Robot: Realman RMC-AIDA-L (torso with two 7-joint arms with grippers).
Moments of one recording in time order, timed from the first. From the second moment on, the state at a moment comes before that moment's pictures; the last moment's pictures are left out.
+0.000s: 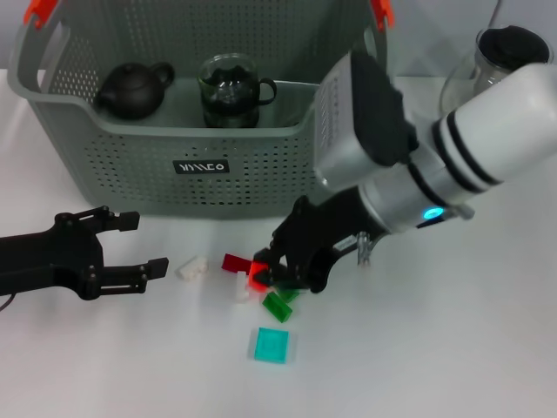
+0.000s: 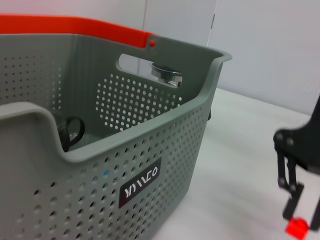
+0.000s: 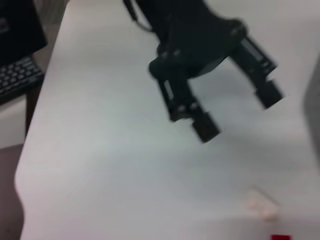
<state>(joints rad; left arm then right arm) -0.39 -2.13 0.42 0.89 2.23 1.70 -1.31 0.81 2.09 -1.60 -1.00 -2.08 -1.30 1.96</state>
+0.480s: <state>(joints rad) -0.40 -2.13 0.43 0.88 2.23 1.70 -1.31 0.82 2.09 -1.39 -1.16 -2.12 -1.38 1.96</state>
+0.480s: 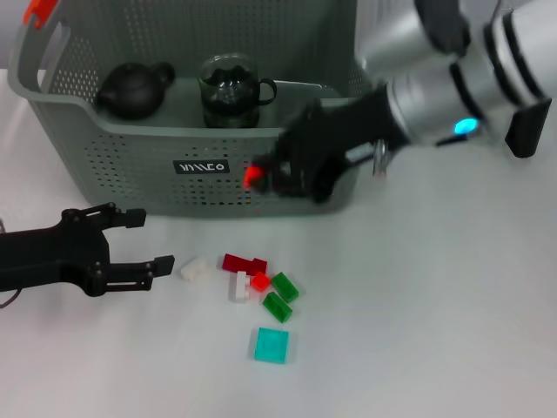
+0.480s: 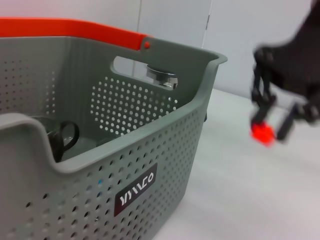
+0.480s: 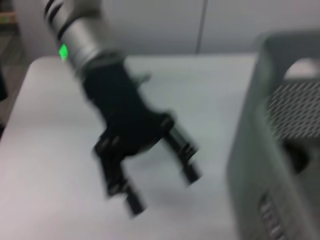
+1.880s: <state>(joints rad) -0.43 -2.11 0.43 0.89 2.23 1.74 -1.30 1.00 2.09 -1.19 -1.05 -2.36 -1.03 2.12</state>
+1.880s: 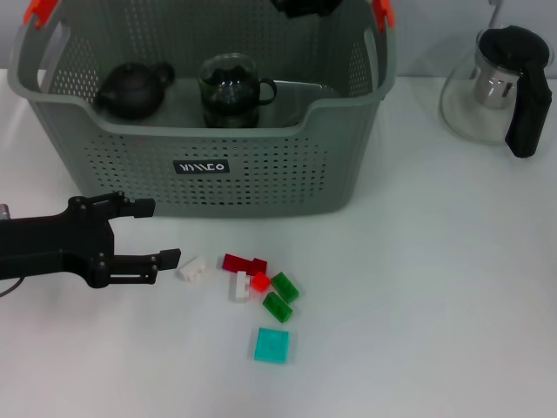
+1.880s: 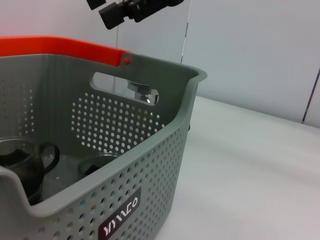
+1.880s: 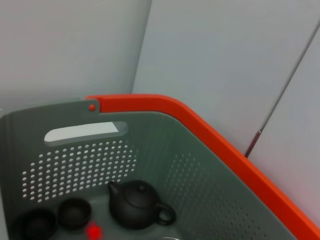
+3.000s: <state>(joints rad) -0.44 -2.11 0.43 0.89 2.23 1.76 -1.29 0.49 2.10 -1.30 -1.47 -2.00 -1.46 1.97</state>
